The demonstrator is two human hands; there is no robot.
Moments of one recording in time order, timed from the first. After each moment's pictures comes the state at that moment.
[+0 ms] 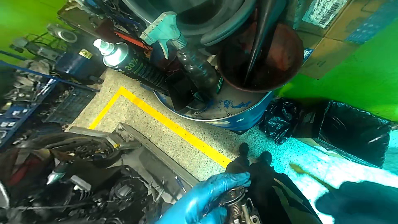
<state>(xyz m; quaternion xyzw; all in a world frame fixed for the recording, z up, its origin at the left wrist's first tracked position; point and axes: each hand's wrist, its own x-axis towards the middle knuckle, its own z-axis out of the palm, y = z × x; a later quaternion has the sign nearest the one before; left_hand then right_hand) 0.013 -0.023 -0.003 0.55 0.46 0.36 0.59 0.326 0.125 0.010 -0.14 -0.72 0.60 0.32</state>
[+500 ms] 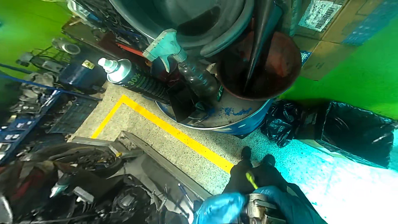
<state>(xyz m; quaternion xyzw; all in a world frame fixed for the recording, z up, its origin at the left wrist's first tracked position) 0.052 -0.047 0.007 0.56 0.56 0.47 0.38 0.264 0.082 -0.040 -0.16 -0.72 0.66 0.12</state>
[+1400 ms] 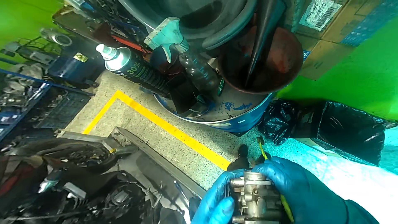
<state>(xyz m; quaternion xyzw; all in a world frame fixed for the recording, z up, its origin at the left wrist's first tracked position) 0.058 -0.041 -0.022 0.34 0.52 0.54 0.57 0.244 0.110 -0.034 -0.16 -0.88 0.42 0.15</state>
